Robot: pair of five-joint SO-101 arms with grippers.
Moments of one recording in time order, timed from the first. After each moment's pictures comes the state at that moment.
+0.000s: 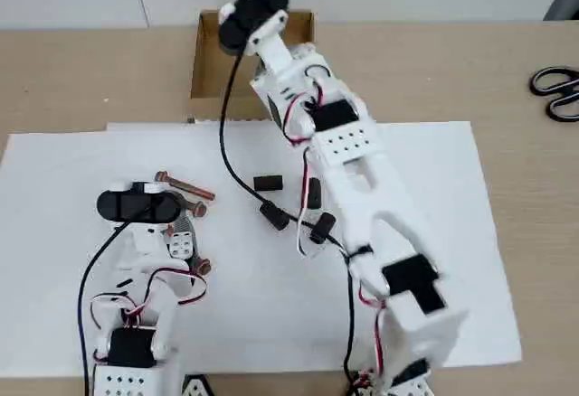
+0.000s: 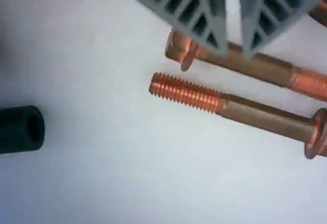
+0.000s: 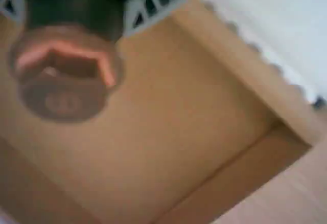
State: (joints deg) left arm -0.5 -101.4 96.6 47.6 6.3; right arm -24.4 15.9 -10.4 29.7 21.9
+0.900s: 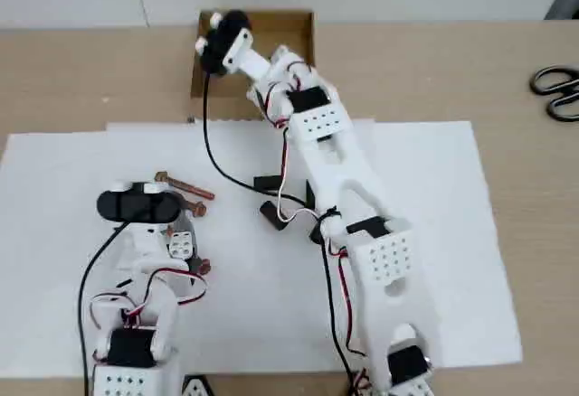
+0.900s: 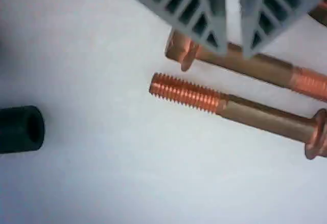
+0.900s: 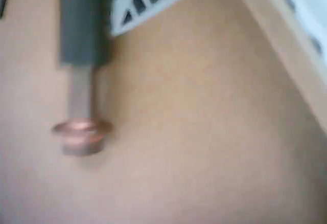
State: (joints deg) left arm -0.5 -101.4 96.6 47.6 6.3; right arm -23.9 44.0 -40.3 39.2 36.3
